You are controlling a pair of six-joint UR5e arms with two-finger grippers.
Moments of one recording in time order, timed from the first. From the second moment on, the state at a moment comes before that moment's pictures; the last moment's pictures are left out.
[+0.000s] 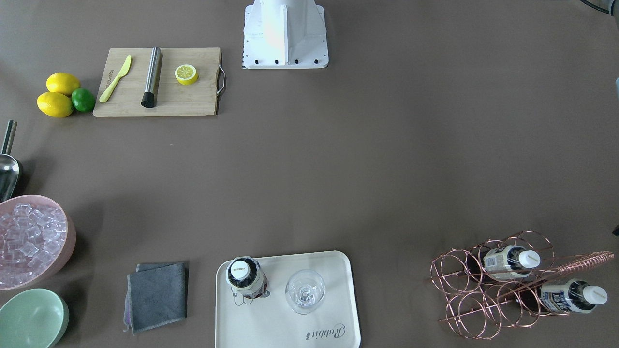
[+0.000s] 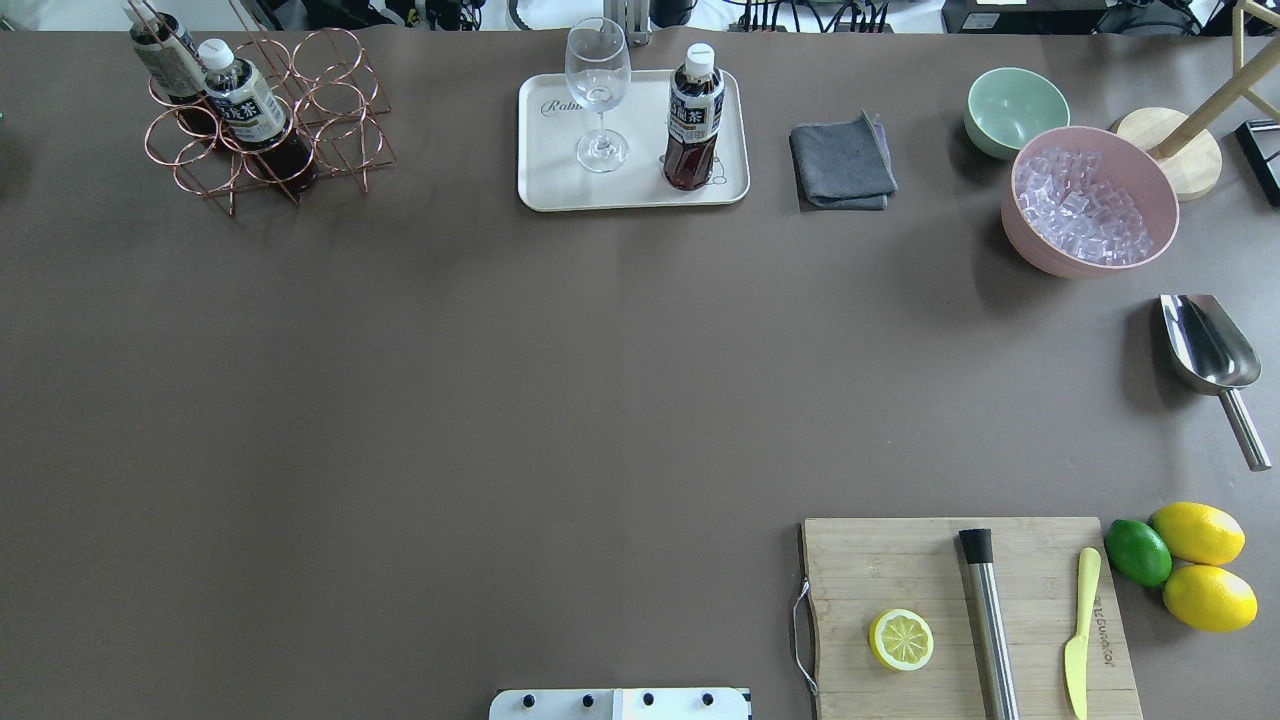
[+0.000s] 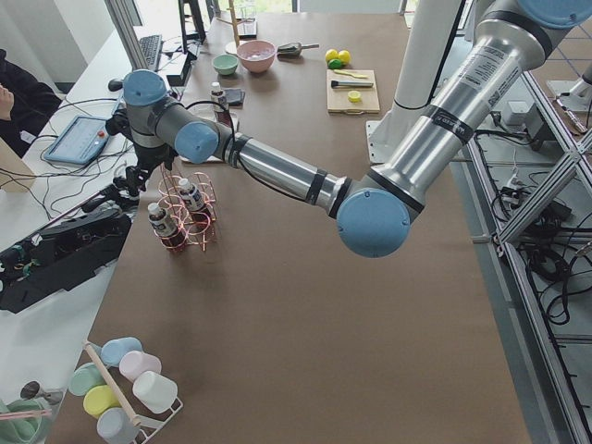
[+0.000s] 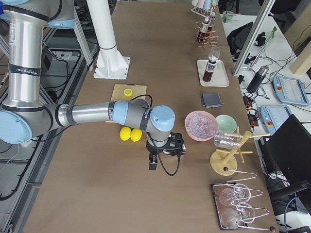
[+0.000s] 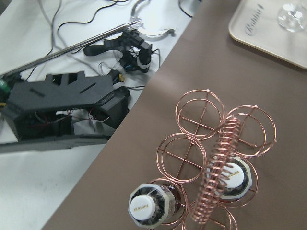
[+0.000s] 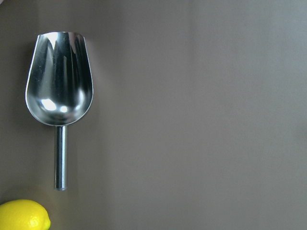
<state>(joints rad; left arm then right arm) -1.43 -2.17 -1.37 -1.79 -2.34 -0.04 1.65 -1.71 1.86 -1.93 2.28 -0.21</state>
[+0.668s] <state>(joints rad) -1.46 -1.98 -1.39 -1.80 -2.34 -0.28 1.65 -1.71 1.86 -1.93 2.29 -0.21</state>
